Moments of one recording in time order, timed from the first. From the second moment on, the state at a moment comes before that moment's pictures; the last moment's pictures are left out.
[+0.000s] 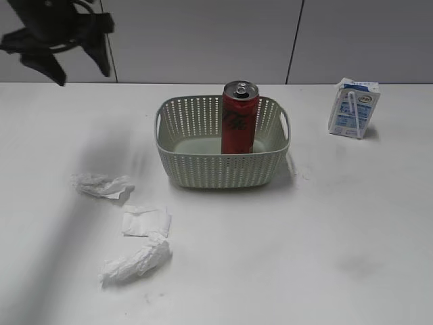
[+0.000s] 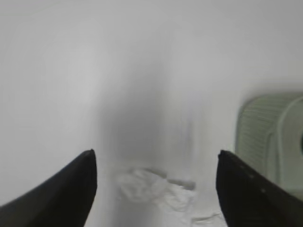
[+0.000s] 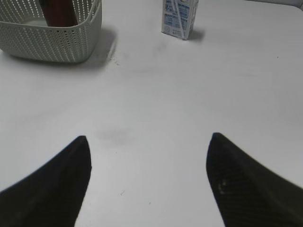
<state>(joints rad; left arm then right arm) -0.21 2.00 -1.84 -0.25 1.19 -0.14 0.10 0.03 -0.42 0.10 0.95 -0.11</state>
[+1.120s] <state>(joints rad) -0.01 1.39 -1.23 -0.11 1.21 0.05 0.10 0.03 -0.42 0.10 0.95 -0.10</state>
